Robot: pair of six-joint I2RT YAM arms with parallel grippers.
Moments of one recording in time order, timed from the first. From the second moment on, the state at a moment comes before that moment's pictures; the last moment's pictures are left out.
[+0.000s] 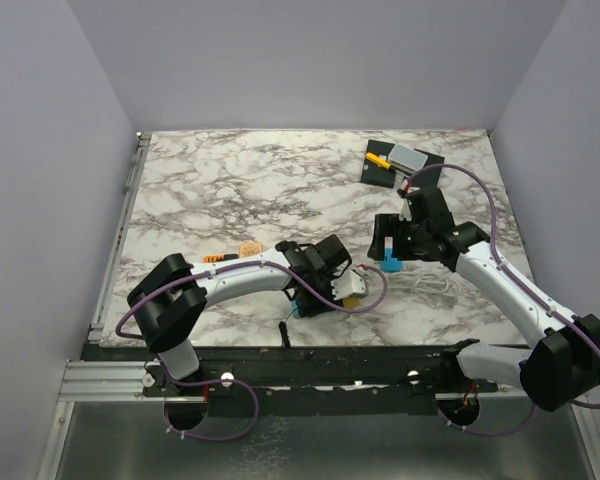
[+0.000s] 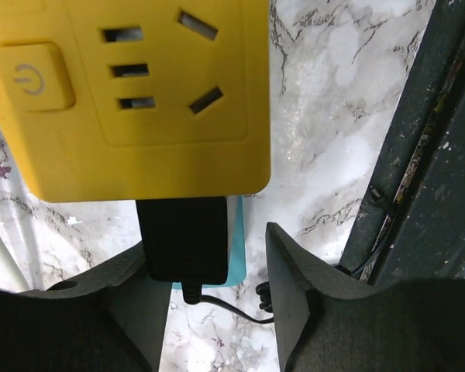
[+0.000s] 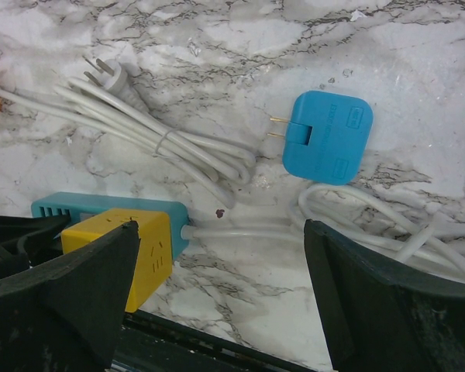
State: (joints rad) left arm -1.02 1.67 1.12 -0.69 0.19 0.43; right arm 0.40 1.21 0.94 -0.63 -0.08 0.35
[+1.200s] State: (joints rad) left arm -0.97 1.60 1.17 -0.67 0.29 0.25; right arm 0.40 1.19 0.92 -0.63 -0.08 0.35
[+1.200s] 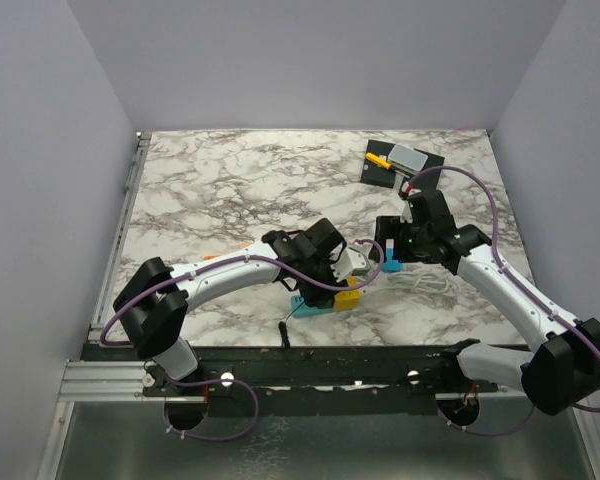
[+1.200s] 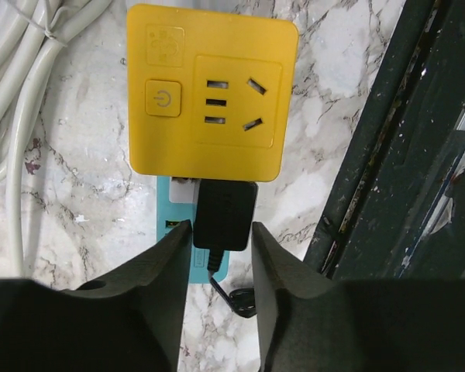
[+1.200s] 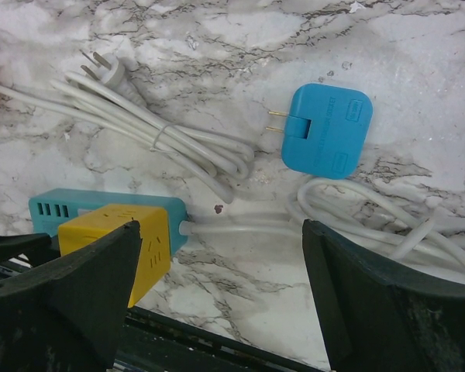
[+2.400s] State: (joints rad) left arm -0.98 1.60 1.18 -0.64 0.28 0.24; right arm 0.40 1.19 0.91 -0.63 -0.08 0.35
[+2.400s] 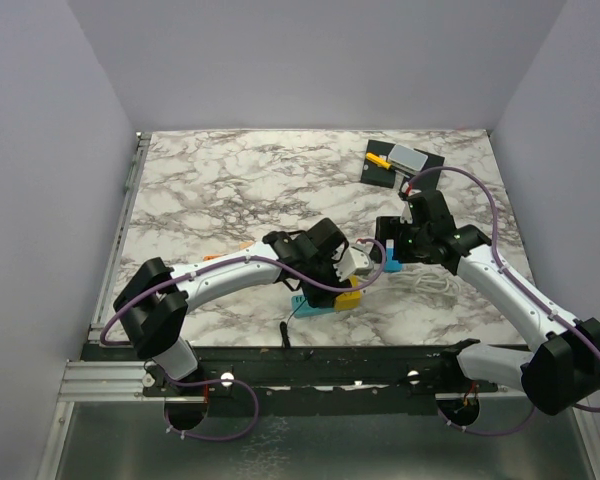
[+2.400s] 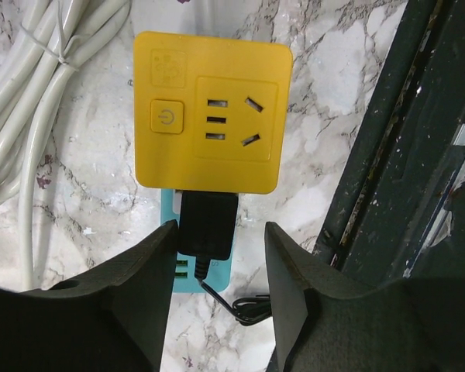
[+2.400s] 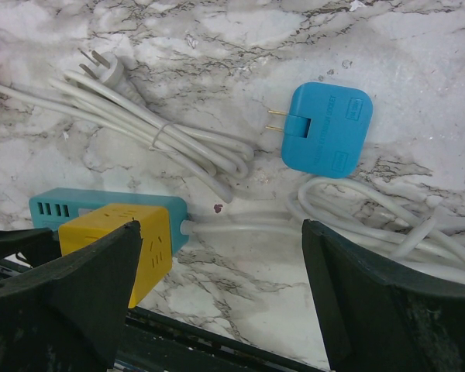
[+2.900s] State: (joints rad) left arm -1.00 1.59 1.17 -0.62 0.27 0.25; right arm 0.40 1.19 0.91 -0.63 -0.08 0.35
